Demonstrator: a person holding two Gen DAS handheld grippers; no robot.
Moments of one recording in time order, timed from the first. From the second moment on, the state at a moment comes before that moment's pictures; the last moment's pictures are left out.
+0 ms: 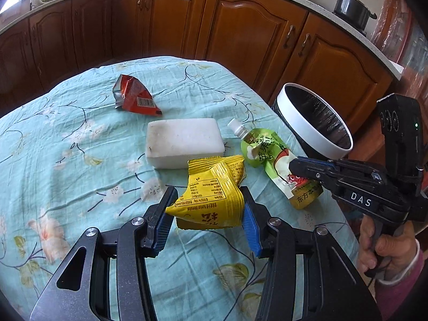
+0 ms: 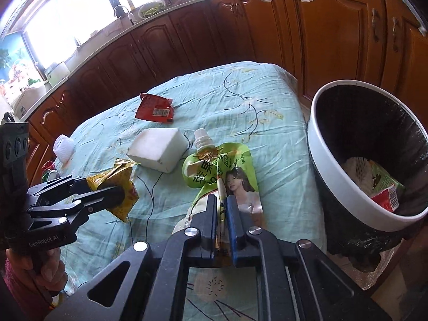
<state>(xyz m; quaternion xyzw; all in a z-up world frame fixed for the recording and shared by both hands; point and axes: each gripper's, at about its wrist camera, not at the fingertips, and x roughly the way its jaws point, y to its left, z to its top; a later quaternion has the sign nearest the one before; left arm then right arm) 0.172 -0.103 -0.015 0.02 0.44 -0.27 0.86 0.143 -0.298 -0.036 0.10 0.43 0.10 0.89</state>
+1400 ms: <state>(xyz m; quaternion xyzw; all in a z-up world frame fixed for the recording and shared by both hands) 0.161 -0.276 0.025 0.13 0.42 -0.36 0.82 0.078 -0.444 0.040 0.17 0.32 -0.01 0.93</state>
